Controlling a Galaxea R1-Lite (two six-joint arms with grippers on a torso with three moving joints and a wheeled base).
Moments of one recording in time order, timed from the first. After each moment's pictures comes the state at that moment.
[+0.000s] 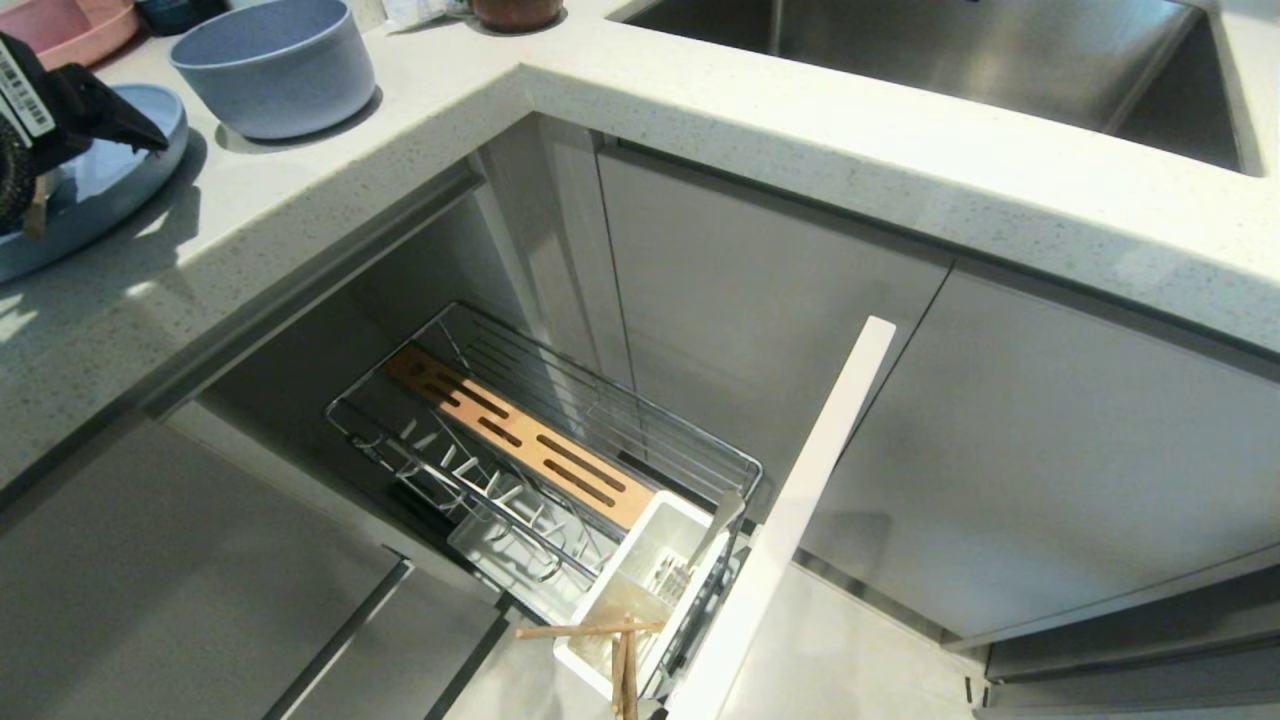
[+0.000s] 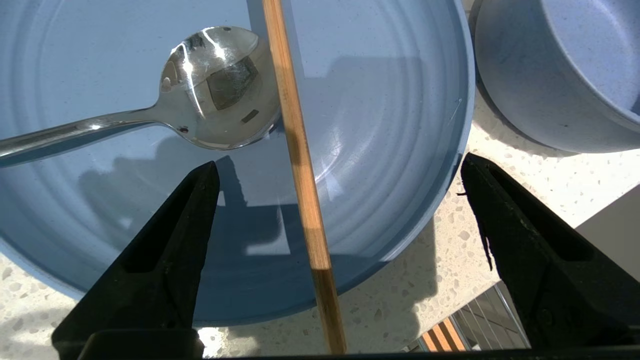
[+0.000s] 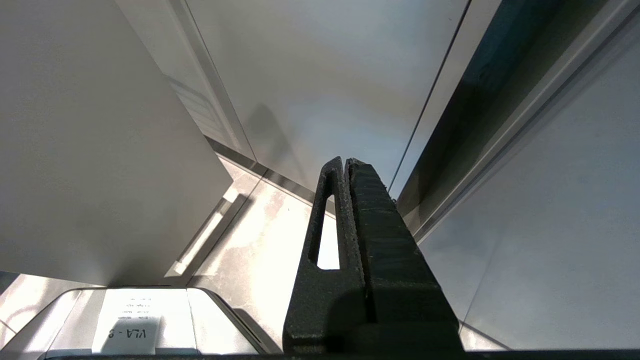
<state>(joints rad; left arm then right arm) -0.30 1.36 -1.76 0.71 0.61 -0.48 0.00 0.00 0.00 0.00 0.00 0.02</state>
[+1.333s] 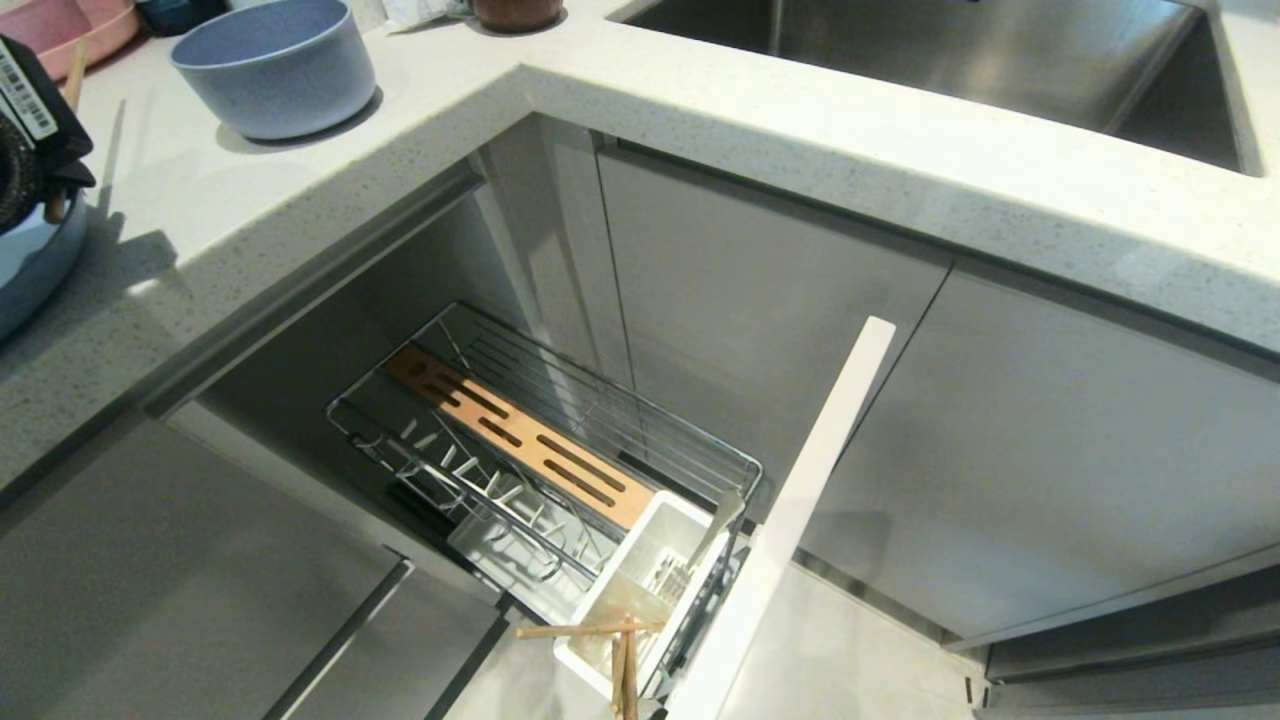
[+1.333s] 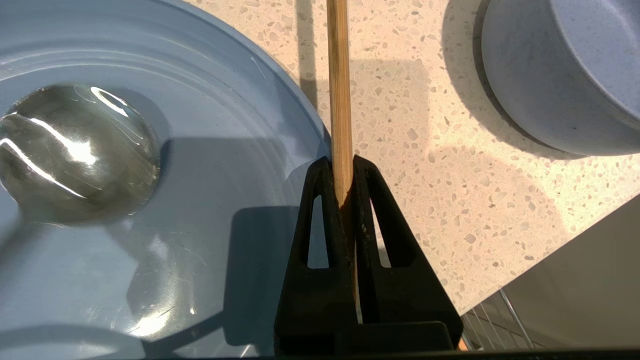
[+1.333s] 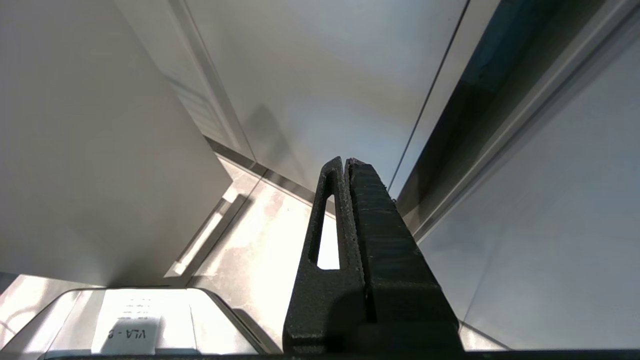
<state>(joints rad) -0.30 1.37 -1.75 0.71 0.61 -0.48 0.00 0.00 0.00 0.00 0.00 0.02</state>
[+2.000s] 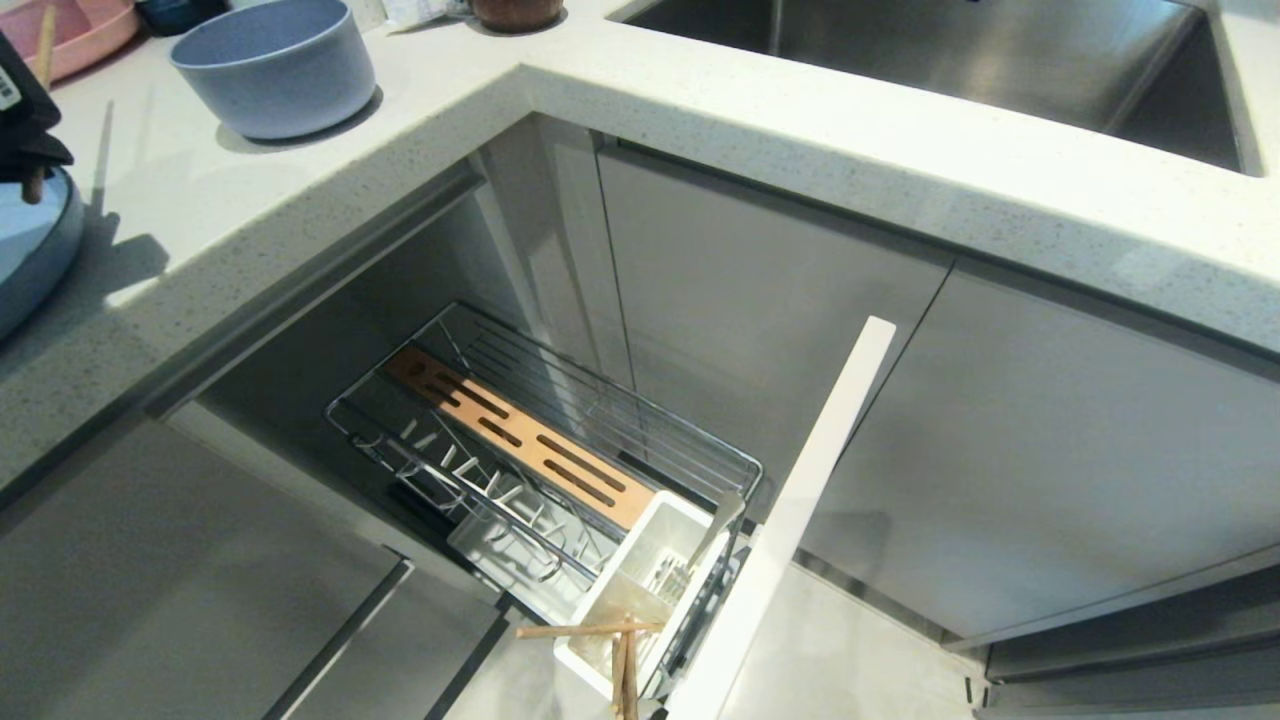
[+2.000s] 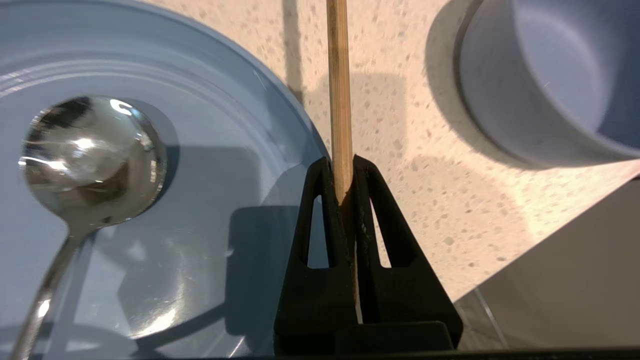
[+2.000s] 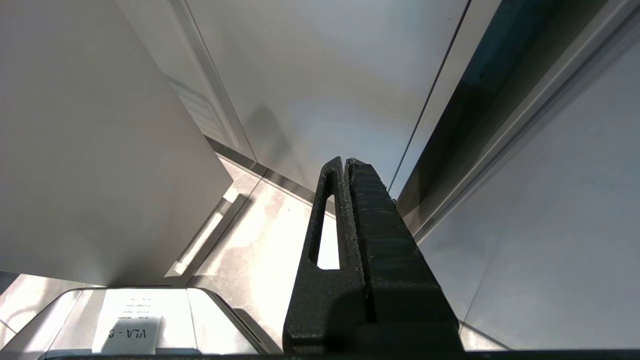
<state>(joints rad) -0.30 1.35 -1.78 0.70 0.61 -0.51 0.00 0.00 0.00 0.00 0.00 0.02</state>
